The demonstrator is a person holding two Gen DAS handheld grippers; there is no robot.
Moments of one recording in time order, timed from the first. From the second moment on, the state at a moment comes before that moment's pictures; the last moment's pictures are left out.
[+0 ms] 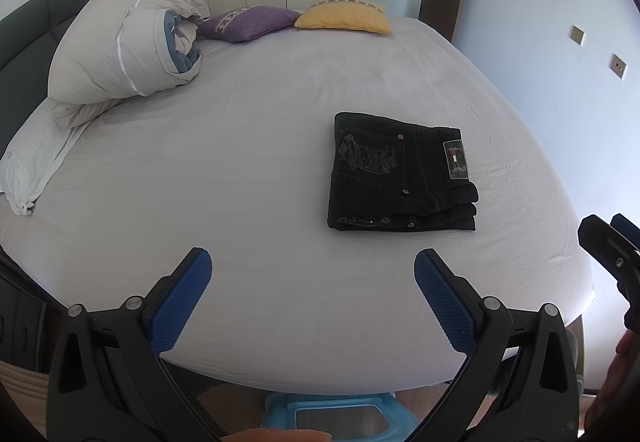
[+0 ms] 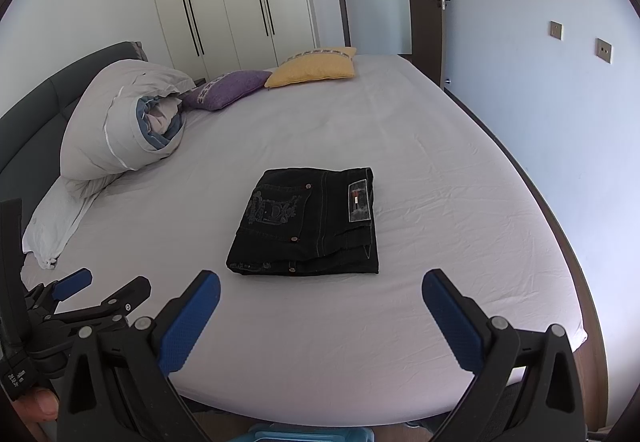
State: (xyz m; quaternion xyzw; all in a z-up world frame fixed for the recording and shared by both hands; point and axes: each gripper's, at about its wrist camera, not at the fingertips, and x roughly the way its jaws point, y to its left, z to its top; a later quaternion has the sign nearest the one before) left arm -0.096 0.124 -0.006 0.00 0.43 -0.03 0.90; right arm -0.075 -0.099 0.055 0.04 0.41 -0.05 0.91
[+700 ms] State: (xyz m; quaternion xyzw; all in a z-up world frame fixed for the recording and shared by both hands) left arm -0.098 0.123 -0.013 0.00 0.43 -0.04 0.90; right arm -0.077 -0.100 0.053 0.04 0.41 -0.05 0.91
